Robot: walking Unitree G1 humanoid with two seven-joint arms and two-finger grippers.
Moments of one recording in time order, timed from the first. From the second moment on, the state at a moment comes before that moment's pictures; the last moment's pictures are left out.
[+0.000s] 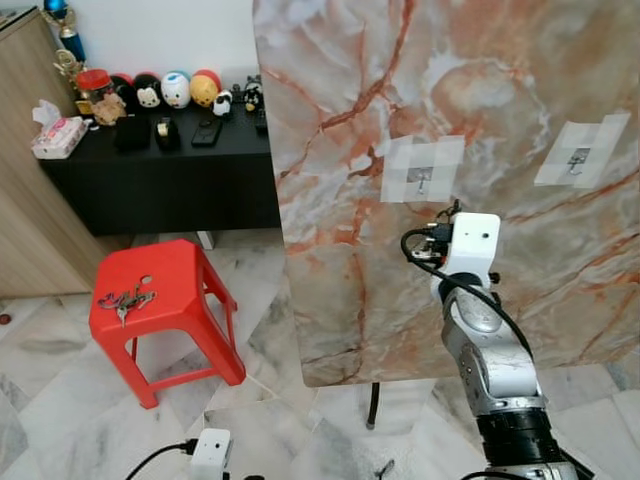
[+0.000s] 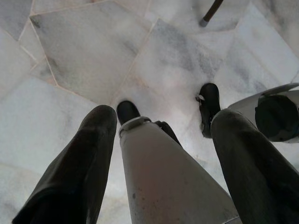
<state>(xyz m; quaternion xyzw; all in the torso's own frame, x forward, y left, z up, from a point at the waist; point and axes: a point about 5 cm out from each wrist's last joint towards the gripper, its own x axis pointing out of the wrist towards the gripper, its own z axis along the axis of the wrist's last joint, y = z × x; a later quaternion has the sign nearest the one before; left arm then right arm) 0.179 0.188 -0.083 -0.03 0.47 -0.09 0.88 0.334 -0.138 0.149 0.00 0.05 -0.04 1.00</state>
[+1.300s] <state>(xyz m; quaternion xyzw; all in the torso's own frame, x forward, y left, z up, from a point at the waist) 0.179 0.189 -0.083 -0.04 0.47 -0.10 0.87 0.319 -0.153 0.166 0.05 -0.02 -0.02 1.00</state>
